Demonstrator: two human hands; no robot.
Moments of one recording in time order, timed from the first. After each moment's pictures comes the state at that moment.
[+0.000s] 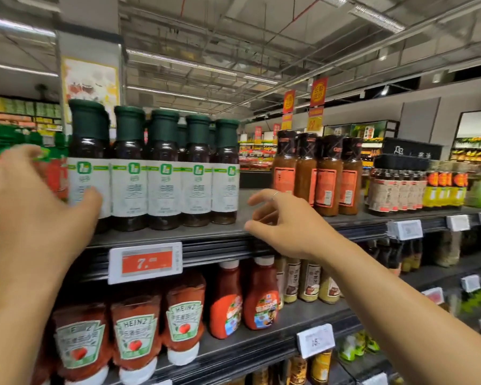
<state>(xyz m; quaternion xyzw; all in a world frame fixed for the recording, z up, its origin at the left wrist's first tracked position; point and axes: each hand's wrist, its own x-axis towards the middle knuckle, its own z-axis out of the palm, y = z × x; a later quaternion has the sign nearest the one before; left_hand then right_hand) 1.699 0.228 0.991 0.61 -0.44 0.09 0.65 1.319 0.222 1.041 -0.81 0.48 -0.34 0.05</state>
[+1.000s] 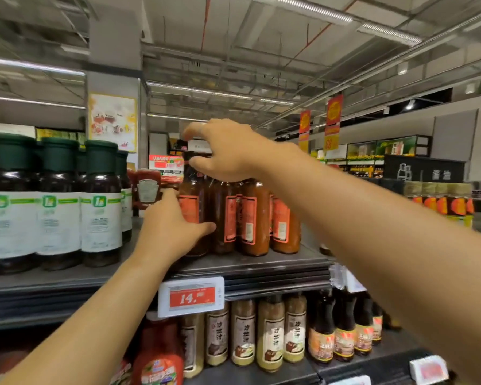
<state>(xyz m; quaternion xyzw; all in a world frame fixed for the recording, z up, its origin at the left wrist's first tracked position) 1.356 0.122 1.054 0.64 -0.56 0.02 0.52 1.217 0.117 1.193 -0.88 0.34 -0.23 -0.23</state>
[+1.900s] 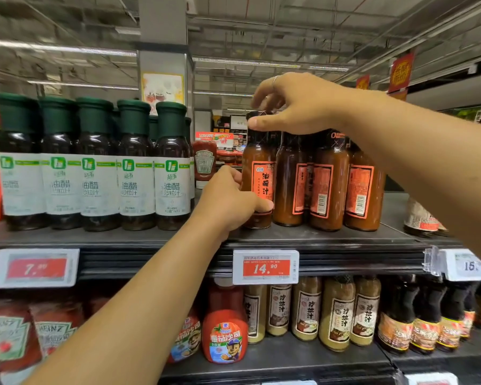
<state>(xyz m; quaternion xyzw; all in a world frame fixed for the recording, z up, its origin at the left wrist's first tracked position) 1.373 0.131 1.051 0.60 -0.53 -0.19 0.56 1.227 0.063 1.204 -0.91 0.29 -0.25 -0.14</state>
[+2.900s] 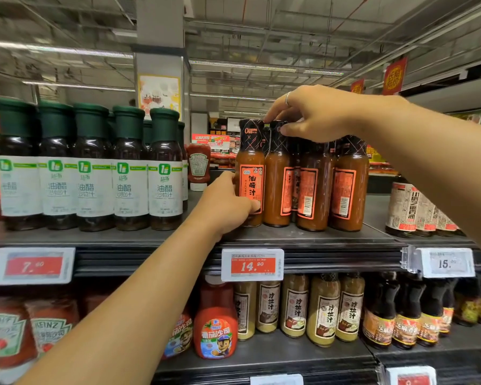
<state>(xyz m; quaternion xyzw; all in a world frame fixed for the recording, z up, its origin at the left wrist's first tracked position) 1.364 0.129 1.051 0.61 -0.56 -0.19 0.53 1.184 0.067 1.206 -0.92 0.31 -0.20 -0.16</state>
